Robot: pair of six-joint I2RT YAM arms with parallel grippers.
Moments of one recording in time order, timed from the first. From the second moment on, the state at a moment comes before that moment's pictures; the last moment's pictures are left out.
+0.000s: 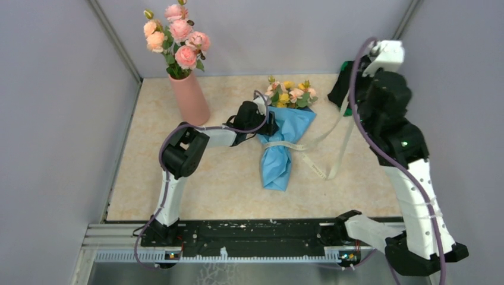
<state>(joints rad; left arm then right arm) -0.64 2.21 1.38 0.36 0.13 -0.29 0.37 1.08 1.71 -0.67 0.50 0.02</state>
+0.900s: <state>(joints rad) -0.63 2.14 1.29 0.36 0.14 -0.29 0.44 1.25 0.86 -0.42 0.11 0.23</state>
